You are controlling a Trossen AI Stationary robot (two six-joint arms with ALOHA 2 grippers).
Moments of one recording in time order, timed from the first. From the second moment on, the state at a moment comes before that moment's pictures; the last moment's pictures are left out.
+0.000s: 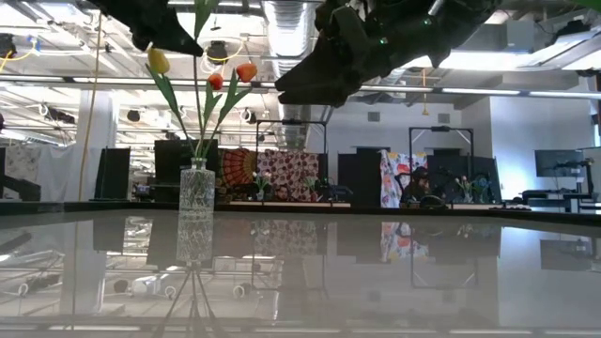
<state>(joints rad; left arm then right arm) 0.20 0.73 0.75 -0.29 -0.45 0.08 -0.02 1.66 0.97 0.32 -0.03 -0.02</state>
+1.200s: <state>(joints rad) 0.46 0.80 0.75 -0.16 -0.26 0.12 0.00 1.66 0.97 0.24 -0.03 -0.03</state>
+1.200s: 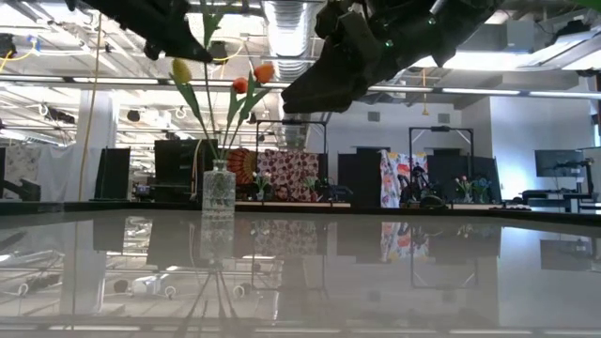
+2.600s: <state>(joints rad) 0.27 0.71 0.31 0.48 -0.61 0.27 -0.01 1.66 0.97 0.25 -0.03 -0.03</state>
